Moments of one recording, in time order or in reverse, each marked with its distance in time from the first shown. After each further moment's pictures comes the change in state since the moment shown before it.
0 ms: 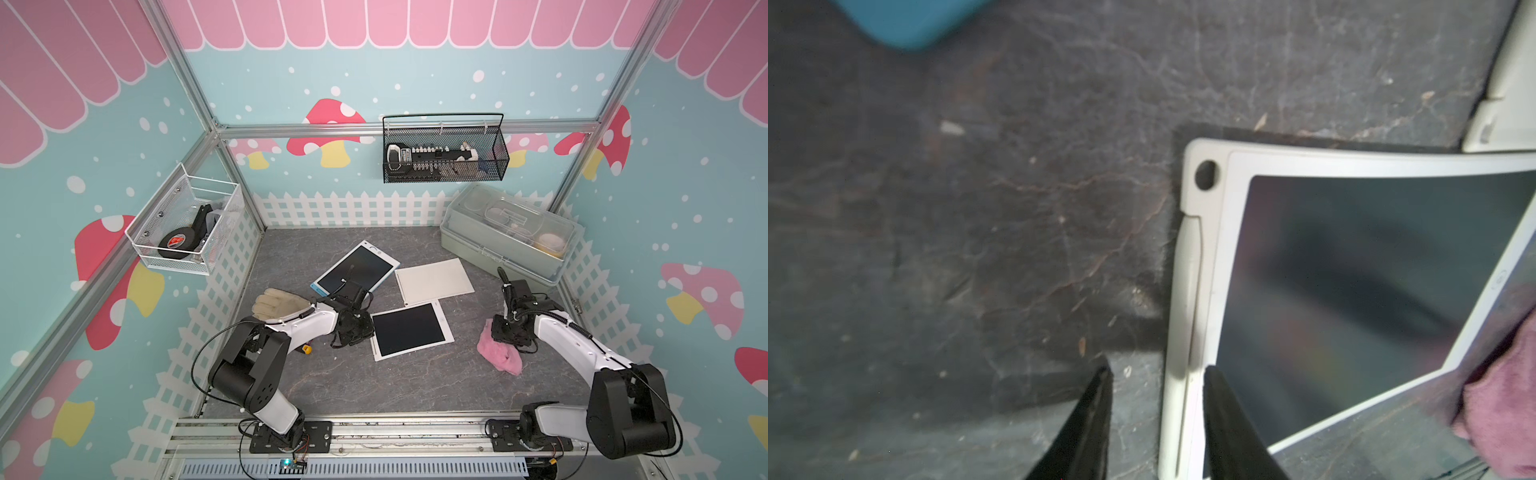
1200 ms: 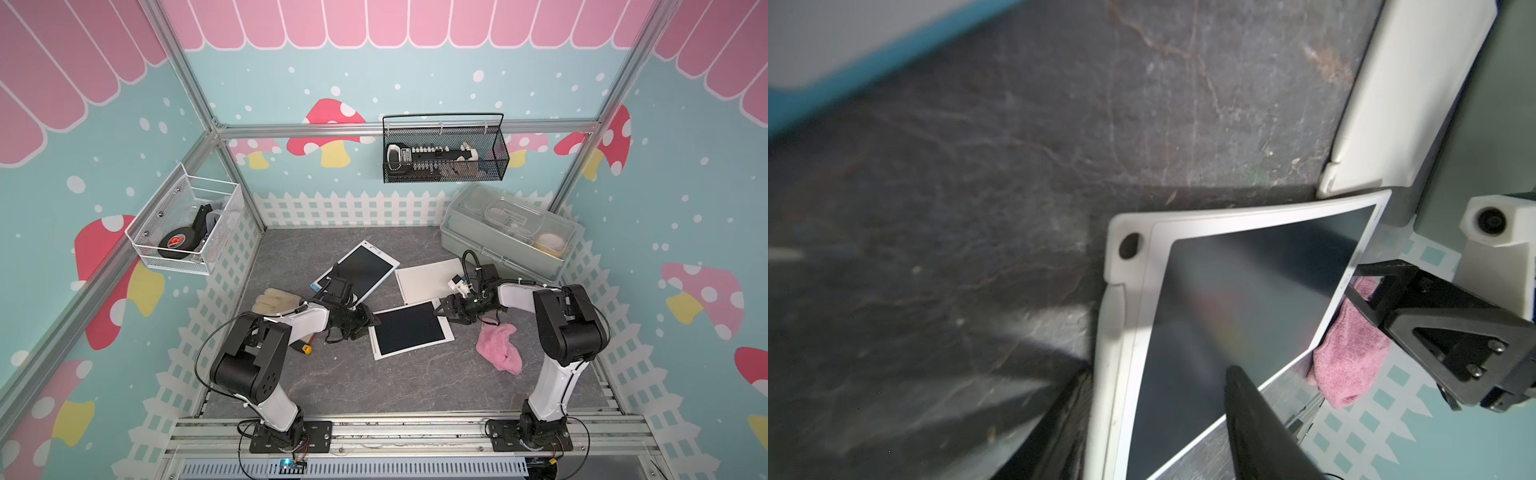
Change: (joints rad) left arm 0.120 0.049 -0.068 0.288 0.294 -0.071; right arm 0.050 0.597 0.208 0.433 -0.949 -0.141
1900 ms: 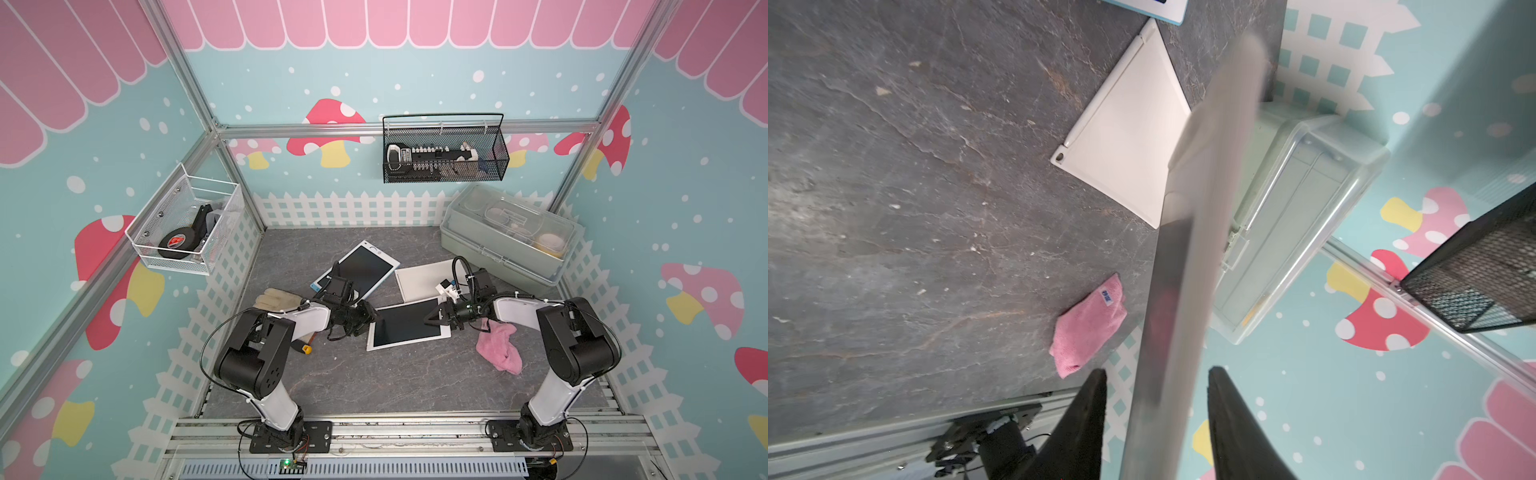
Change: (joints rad) left arm 0.001 0.026 0.006 0.077 0.010 -0.026; right arm 0.121 -0.151 -0.129 0.202 -0.142 0.244
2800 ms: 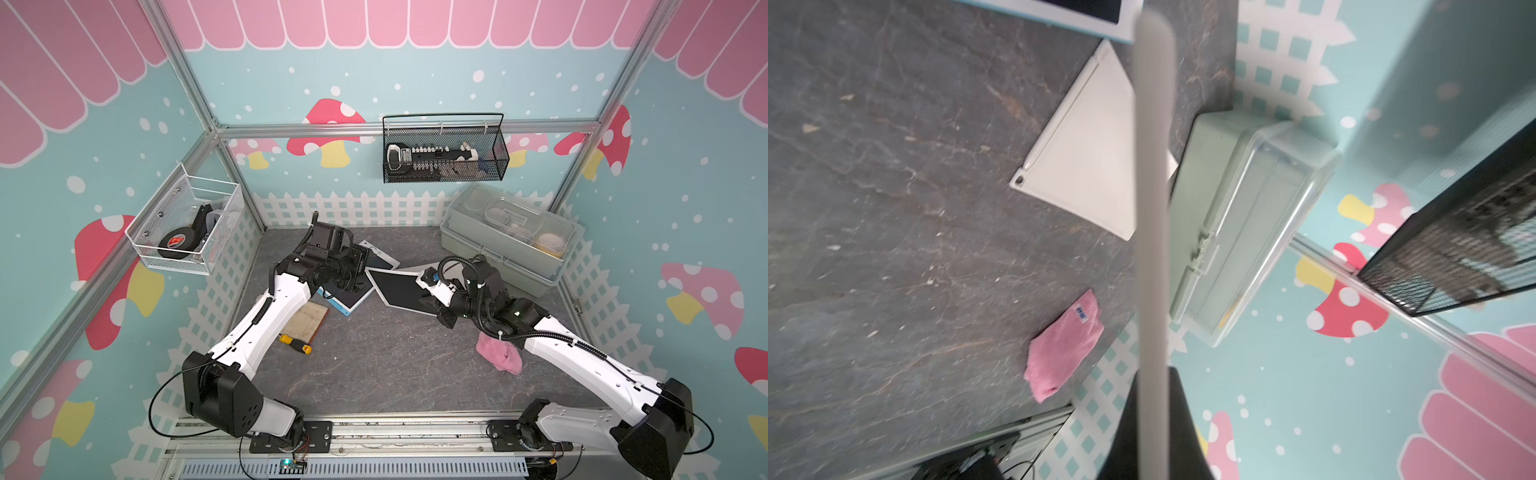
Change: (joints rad) left arm -0.023 -0.221 0.574 -0.538 -0.189 -0.673; right arm 0.426 -0.557 0.136 -0.207 0.881 -0.899
